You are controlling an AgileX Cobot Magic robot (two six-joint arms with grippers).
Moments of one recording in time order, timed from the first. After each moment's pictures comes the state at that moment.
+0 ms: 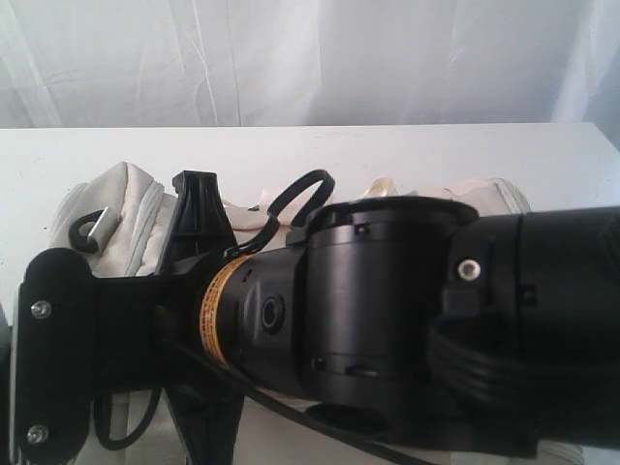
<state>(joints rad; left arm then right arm) -1.19 0.68 -0.38 0.82 0.45 -0.66 1.36 1.49 -1.05 -0.67 0.43 -0.16</state>
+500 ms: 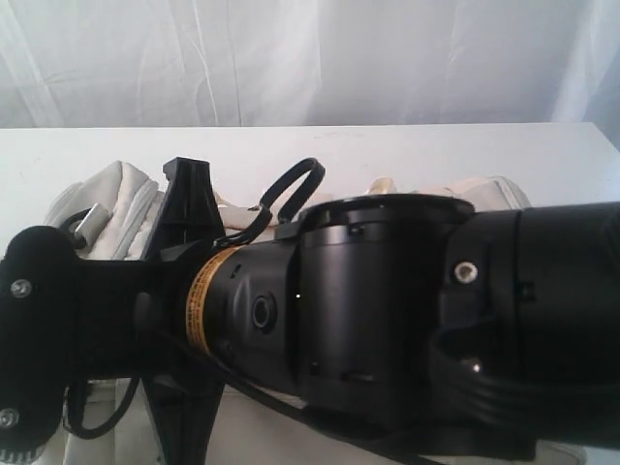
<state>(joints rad) -1.19 0.54 -0.50 0.63 0.68 -0.50 1.35 1.49 -1.06 -0.73 0.39 -0.06</state>
